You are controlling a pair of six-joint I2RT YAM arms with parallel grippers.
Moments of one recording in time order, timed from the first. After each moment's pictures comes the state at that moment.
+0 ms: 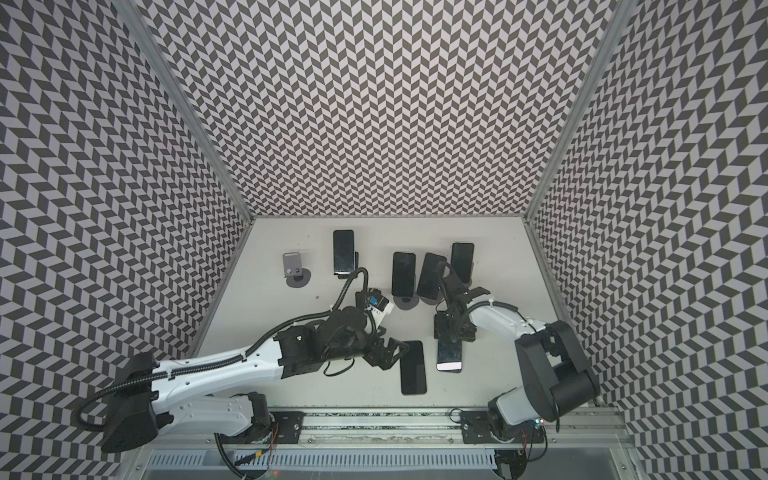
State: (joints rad) left arm -1.13 1.23 0.83 -0.22 0.02 -0.54; right arm 0.39 1.49 0.81 -0.74 -0.07 0.46
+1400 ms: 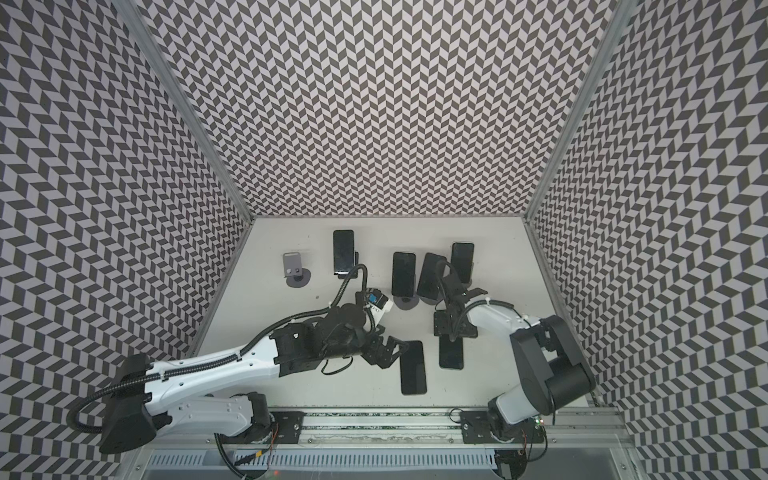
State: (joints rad) left arm -1.13 1.21 0.88 -0.30 0.02 -0.54; right arm 0.39 1.51 0.79 -0.66 0.02 0.46
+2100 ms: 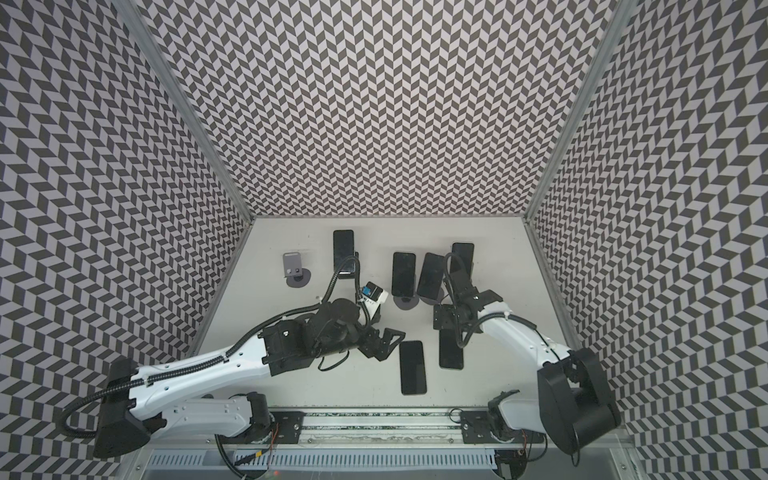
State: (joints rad) left arm -1.13 1.17 0.94 -0.34 -0.09 -0.47; right arm 0.39 1.31 0.80 -0.71 0.03 0.47
